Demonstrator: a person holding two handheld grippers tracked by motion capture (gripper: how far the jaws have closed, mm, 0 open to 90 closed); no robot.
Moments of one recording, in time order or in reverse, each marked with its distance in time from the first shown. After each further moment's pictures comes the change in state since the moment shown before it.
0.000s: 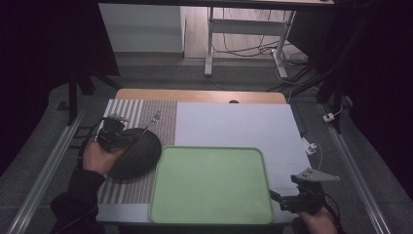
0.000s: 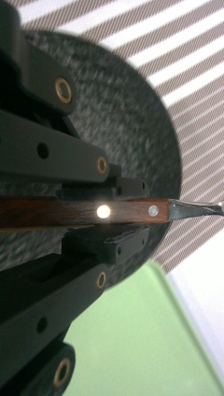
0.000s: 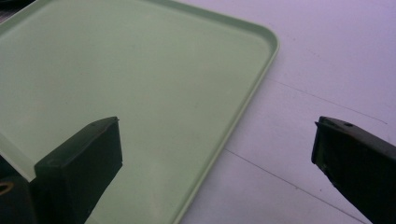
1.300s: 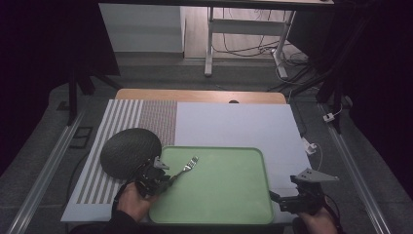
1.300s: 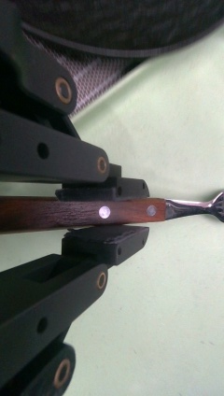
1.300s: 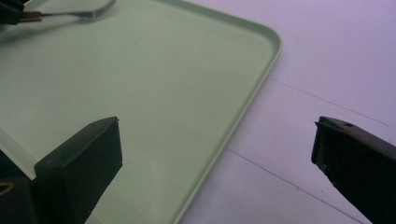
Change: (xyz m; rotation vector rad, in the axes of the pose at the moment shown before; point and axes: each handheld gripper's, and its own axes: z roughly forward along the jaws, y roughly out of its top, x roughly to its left) left arm -0.142 -0.055 0.048 0.102 -0.064 0.150; right arm 0.001 0.000 0.000 0.005 0.003 -0.017
